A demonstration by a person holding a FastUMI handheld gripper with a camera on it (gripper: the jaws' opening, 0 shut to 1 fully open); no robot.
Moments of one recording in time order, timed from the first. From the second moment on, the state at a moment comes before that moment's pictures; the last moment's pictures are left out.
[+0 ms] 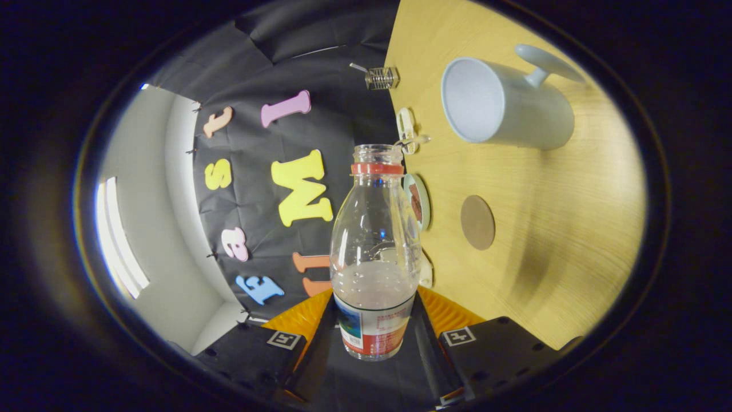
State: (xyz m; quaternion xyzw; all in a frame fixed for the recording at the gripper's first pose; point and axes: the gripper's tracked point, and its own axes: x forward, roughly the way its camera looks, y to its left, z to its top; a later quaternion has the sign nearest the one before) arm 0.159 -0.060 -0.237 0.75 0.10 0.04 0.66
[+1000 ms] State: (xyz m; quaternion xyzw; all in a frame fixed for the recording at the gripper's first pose) arm 0.166 -0.071 -0.216 0.79 0.09 0.04 0.61
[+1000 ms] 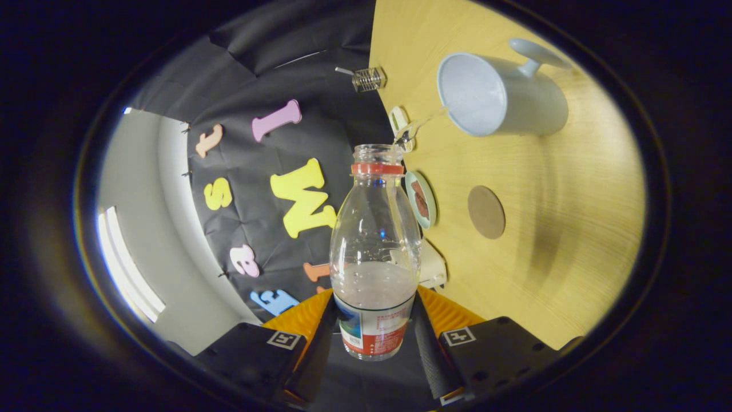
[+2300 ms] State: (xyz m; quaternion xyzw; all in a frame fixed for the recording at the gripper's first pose) arm 0.169 -0.090 -0.193 0.84 0.08 0.04 0.54
